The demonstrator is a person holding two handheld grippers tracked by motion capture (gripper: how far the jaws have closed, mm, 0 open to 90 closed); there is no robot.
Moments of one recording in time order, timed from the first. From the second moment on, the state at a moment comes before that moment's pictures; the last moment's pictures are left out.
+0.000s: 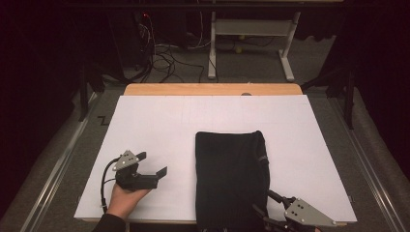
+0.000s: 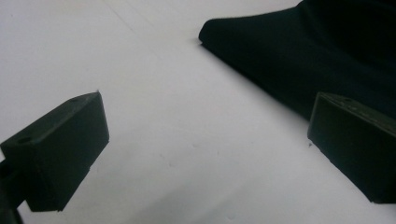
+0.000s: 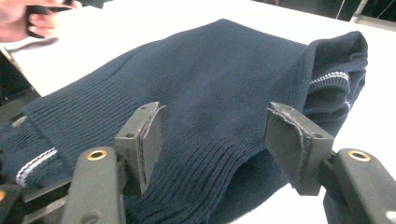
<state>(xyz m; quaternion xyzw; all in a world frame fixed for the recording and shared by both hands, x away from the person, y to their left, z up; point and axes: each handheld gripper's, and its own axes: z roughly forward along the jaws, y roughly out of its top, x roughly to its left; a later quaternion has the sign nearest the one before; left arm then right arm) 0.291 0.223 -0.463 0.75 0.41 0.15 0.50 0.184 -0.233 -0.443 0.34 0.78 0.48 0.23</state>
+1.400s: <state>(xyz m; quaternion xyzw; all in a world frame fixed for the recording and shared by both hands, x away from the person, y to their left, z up) 0.283 0.225 -0.468 0.75 0.41 0.18 0.49 0.299 -0.277 -0.461 0.46 0.76 0.40 0.25</state>
